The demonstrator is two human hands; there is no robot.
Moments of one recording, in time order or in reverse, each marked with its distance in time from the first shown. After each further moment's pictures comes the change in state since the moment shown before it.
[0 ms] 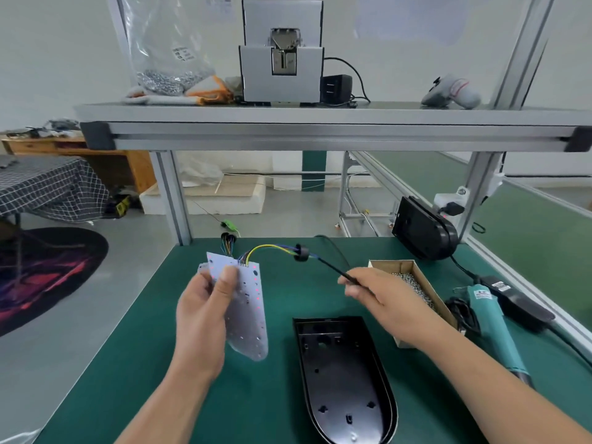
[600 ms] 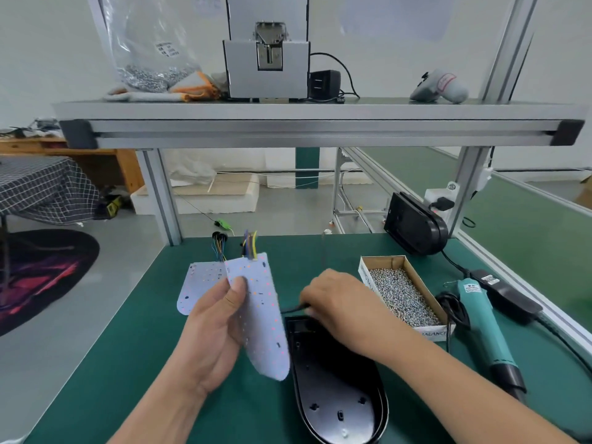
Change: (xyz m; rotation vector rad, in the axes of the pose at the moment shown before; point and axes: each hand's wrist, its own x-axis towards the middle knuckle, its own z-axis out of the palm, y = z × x) left_hand -0.011 0.003 0.011 -0.236 -0.346 -0.289; right_hand 0.012 -0.051 0.022 -0.329 -0.084 -0.287
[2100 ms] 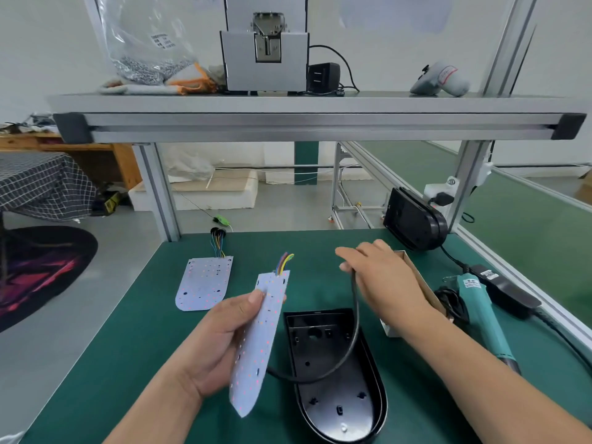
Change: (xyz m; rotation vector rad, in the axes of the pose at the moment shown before) left_hand -0.001 -0.007 -0.007 -0.019 -0.181 -0.348; right_hand -0.014 0.049 -0.009 -0.180 0.164 0.311
